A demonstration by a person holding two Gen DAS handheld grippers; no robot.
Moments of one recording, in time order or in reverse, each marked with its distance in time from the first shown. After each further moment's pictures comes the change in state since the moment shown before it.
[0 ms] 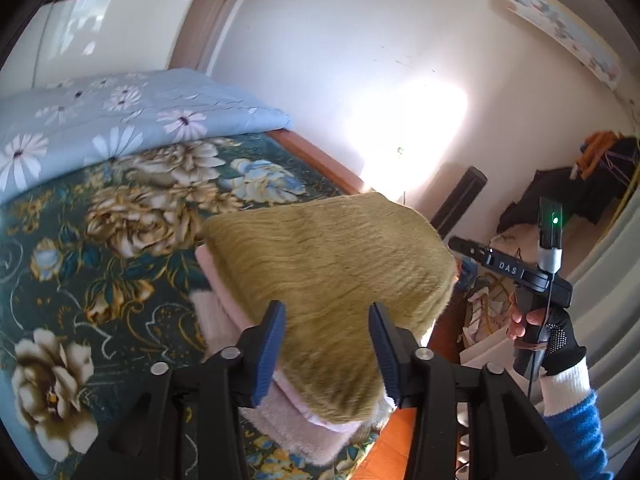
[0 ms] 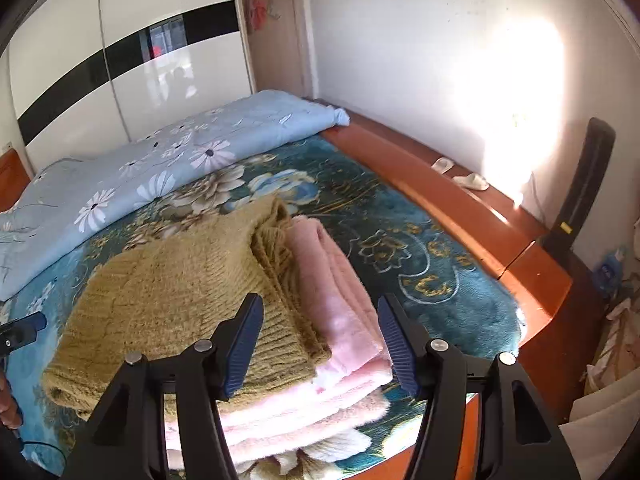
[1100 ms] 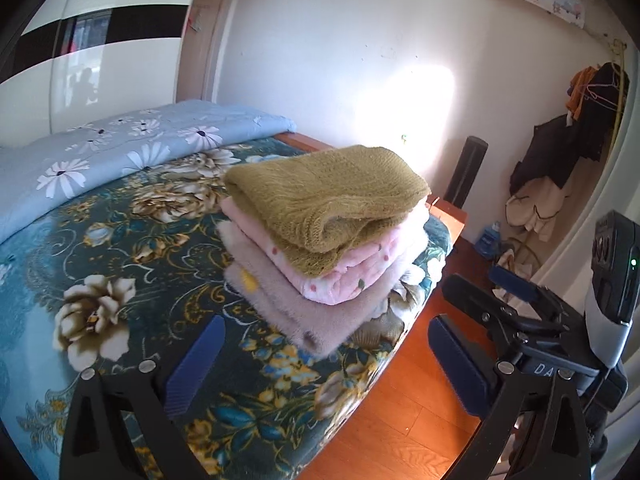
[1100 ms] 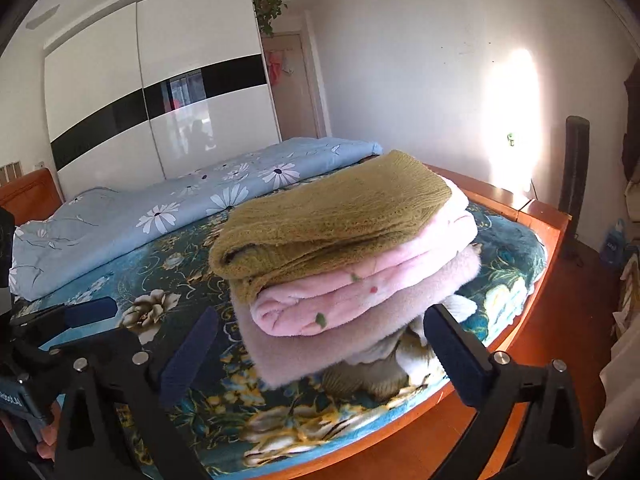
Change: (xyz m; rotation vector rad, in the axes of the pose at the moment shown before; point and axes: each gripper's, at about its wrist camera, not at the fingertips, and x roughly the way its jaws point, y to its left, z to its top) left arm -0.086 -0.047 -0.135 0.133 -0.072 0.156; right arm -0.119 0.139 -0.179 0.090 -0.193 0.032
